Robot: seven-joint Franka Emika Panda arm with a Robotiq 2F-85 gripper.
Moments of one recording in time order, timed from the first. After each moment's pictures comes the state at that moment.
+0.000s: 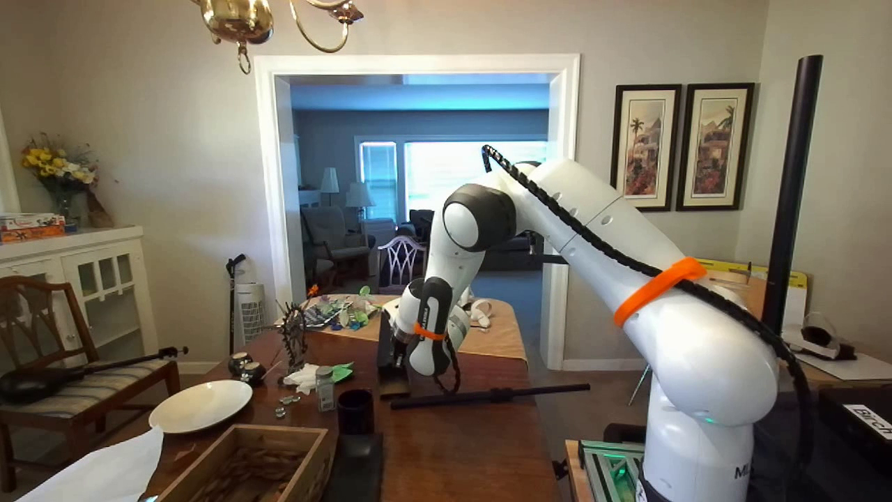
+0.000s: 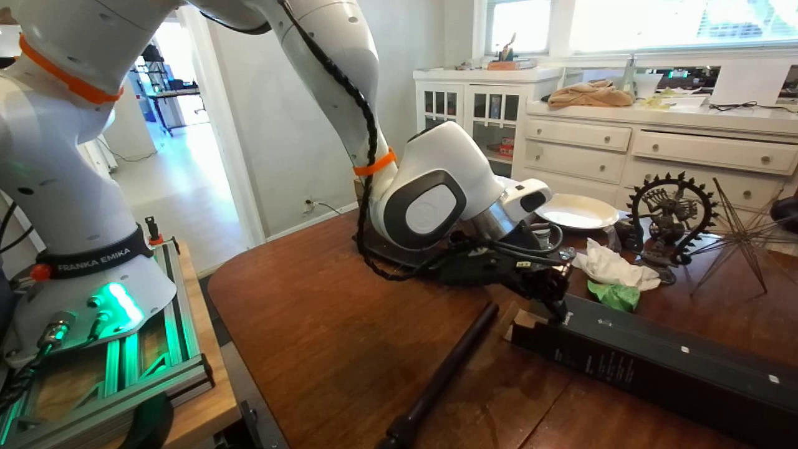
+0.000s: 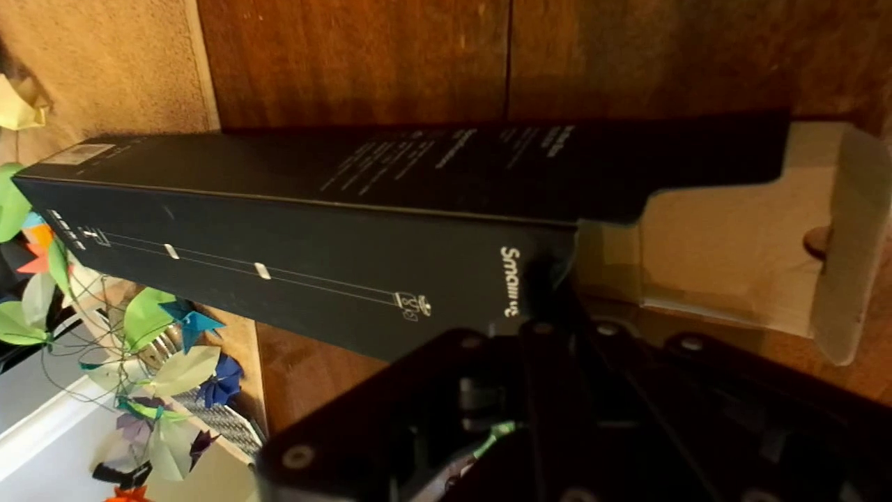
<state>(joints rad) -0.41 0.81 -0.38 -1.93 -0.33 3.36 -0.39</state>
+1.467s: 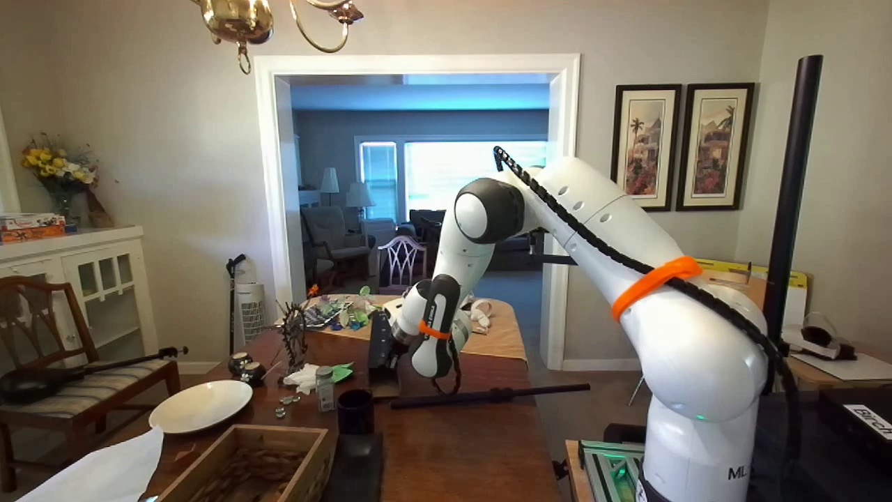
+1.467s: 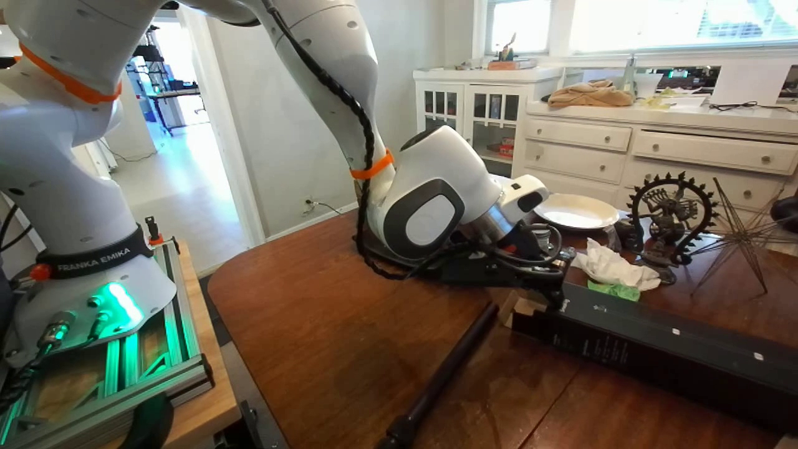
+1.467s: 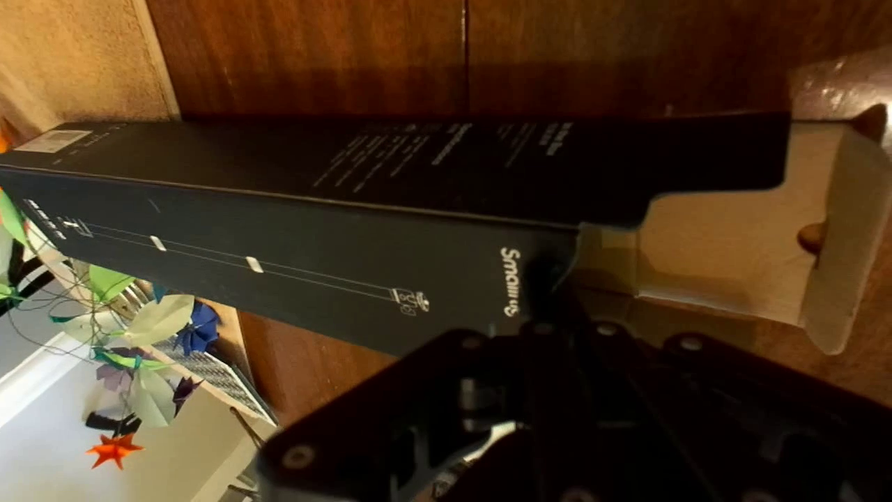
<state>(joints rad) -0.56 0.80 -0.22 -1.92 -0.41 3.44 -0.40</state>
